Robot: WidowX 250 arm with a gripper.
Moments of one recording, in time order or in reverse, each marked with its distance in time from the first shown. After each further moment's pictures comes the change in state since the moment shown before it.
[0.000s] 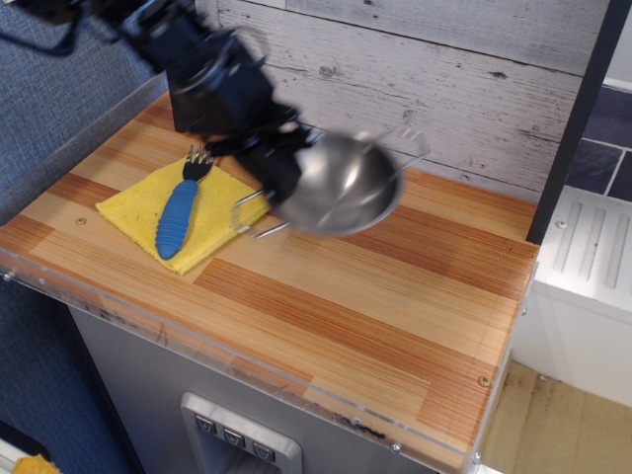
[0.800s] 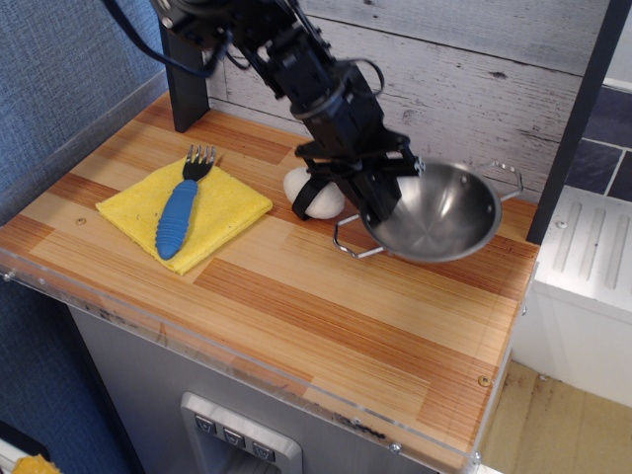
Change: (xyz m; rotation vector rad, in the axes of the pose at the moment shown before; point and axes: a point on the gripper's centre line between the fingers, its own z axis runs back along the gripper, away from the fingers) arm 0.014 -0.032 -0.068 -0.040 0.090 -0.068
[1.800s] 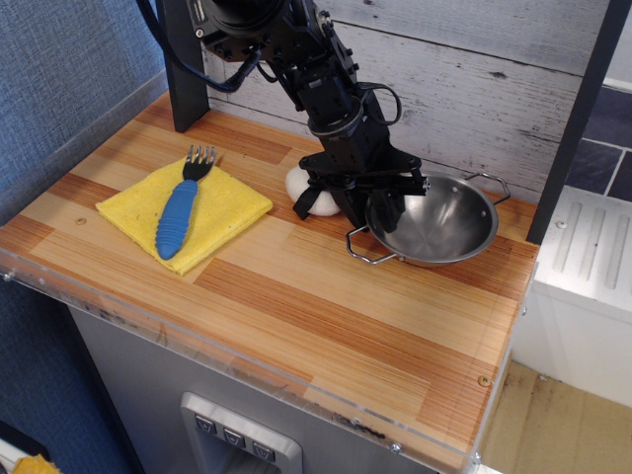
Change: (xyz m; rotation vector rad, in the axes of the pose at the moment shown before) arm 0.003 0.016 -0.015 0.151 0.013 0.086
